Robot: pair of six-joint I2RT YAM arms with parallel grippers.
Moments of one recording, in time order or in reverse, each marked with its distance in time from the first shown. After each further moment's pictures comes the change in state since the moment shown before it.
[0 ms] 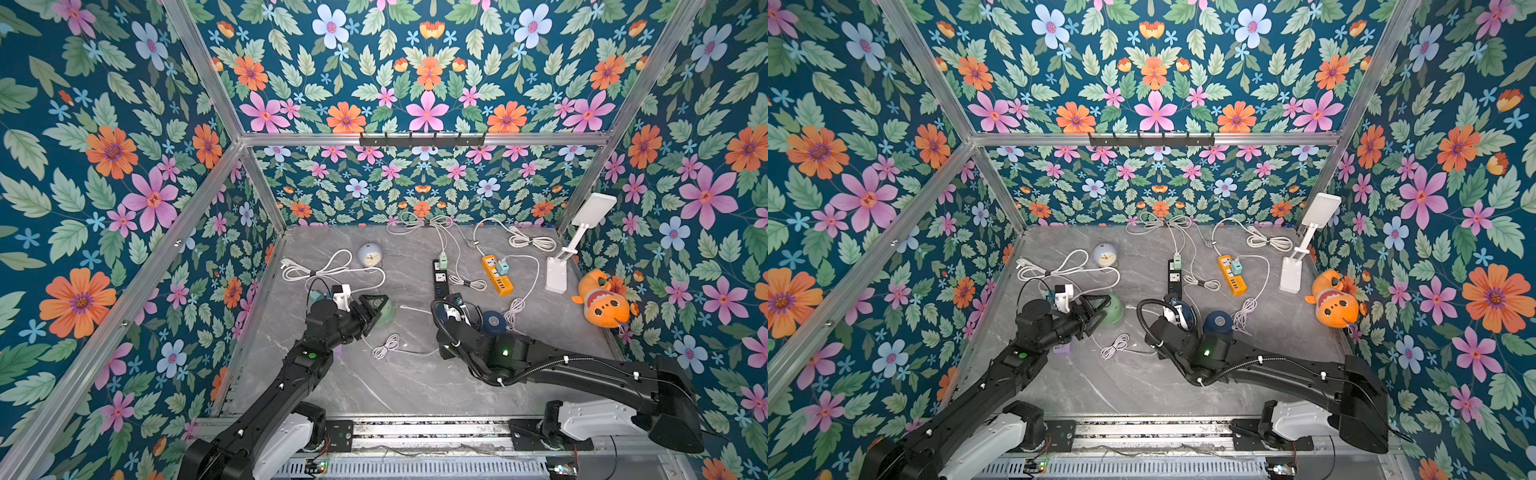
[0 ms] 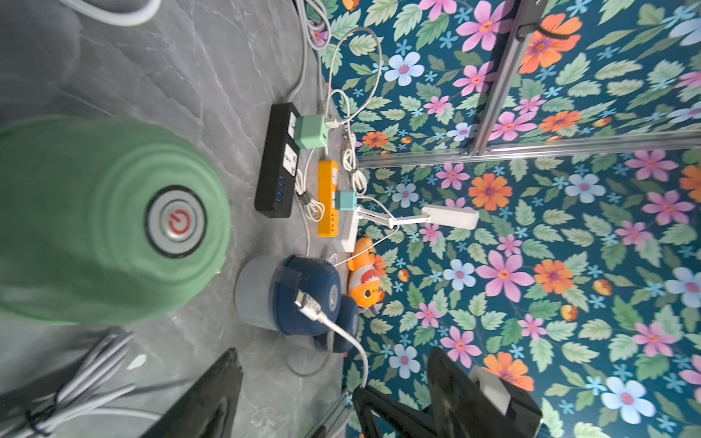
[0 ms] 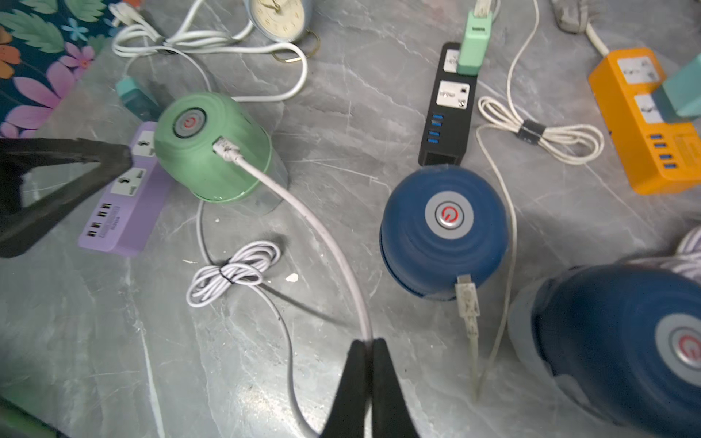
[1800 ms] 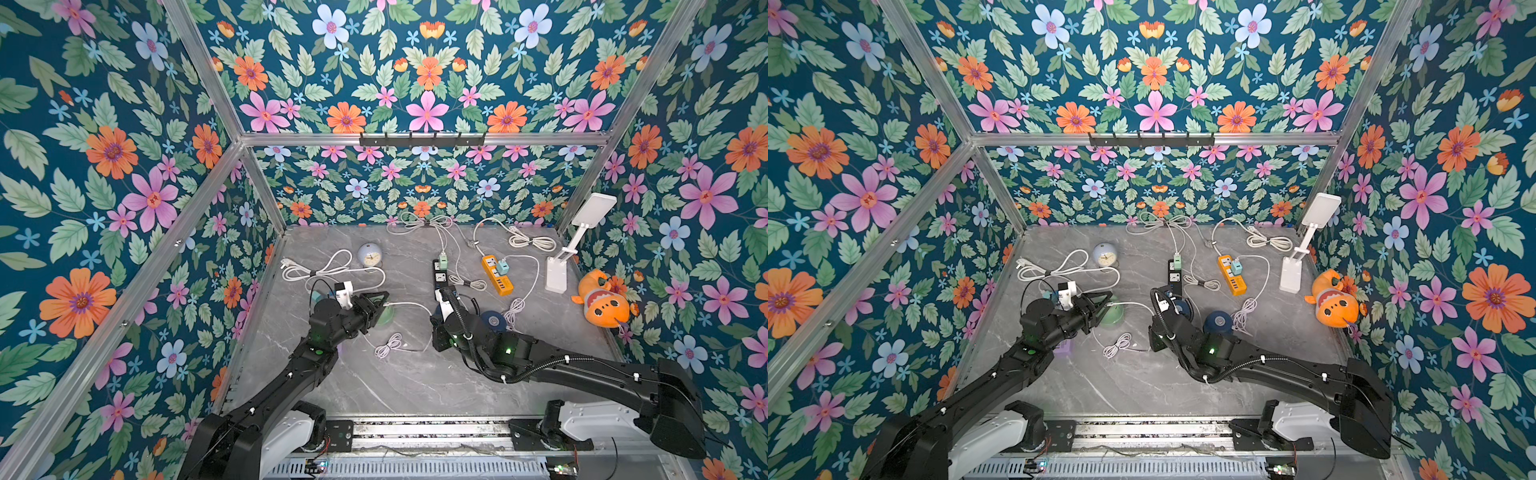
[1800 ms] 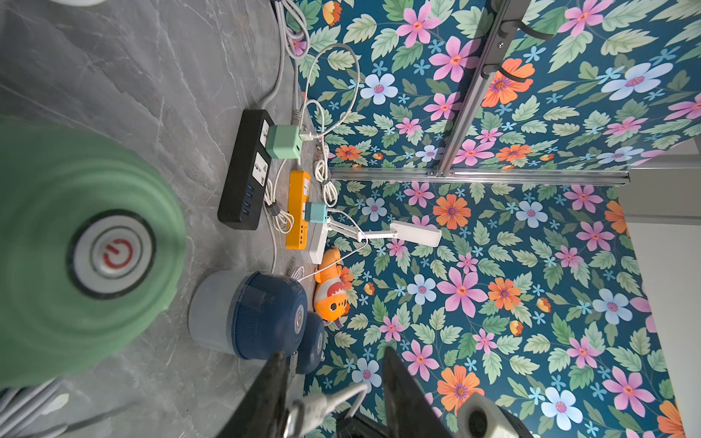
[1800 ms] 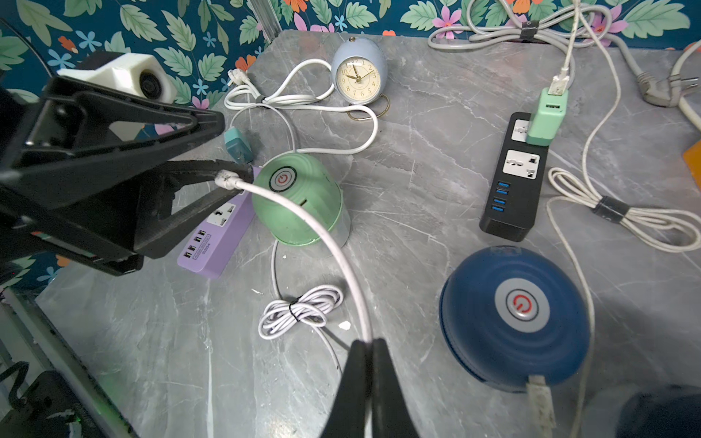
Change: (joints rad) left arm -0.015 0.086 -0.024 0.184 -0.034 -0.114; right arm -0.055 0.000 -0.055 0.285 -0.123 -0.136
